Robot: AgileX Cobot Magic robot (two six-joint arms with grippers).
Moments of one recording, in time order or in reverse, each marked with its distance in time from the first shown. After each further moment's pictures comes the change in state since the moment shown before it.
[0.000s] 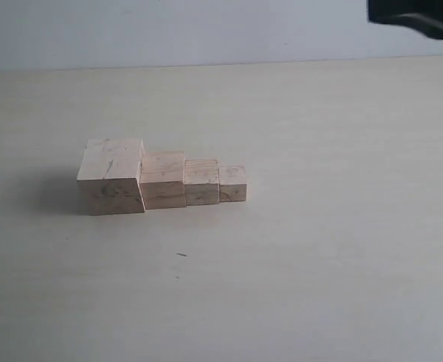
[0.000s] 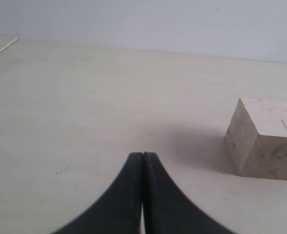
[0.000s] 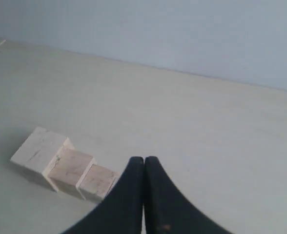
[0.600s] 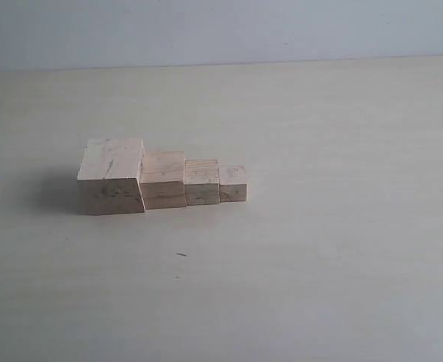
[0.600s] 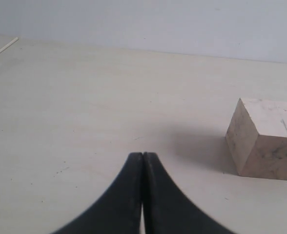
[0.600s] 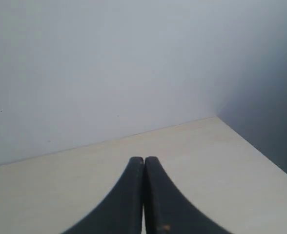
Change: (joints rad) left arm 0.000 0.000 0.000 0.000 0.000 0.000; right arm -0.706 -0.714 0.397 -0.011 -0.034 -0.023
